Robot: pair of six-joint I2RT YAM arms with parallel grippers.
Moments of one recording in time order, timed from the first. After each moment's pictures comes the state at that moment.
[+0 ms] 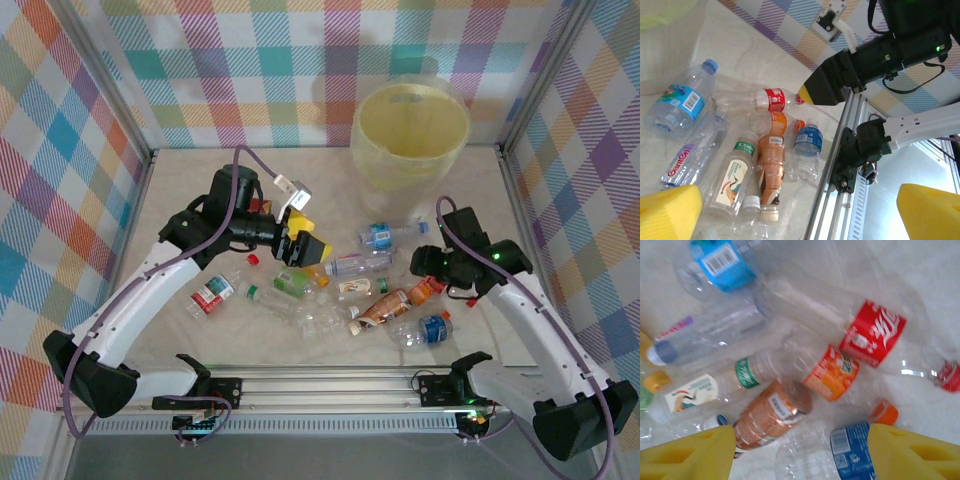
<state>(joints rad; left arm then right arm) -0.58 1.25 1.34 -0.70 0.73 -0.08 0.39 1.00 1.03 -1.15 0.06 0.62</state>
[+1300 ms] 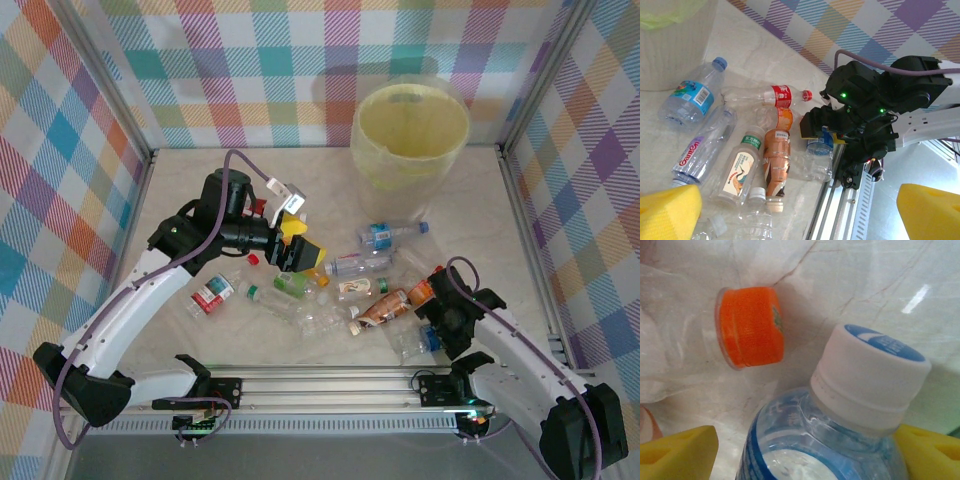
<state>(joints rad) -0.59 1.20 1.34 -0.74 0.68 -0.07 0.39 0.87 0.46 -0.97 0.01 1.35</state>
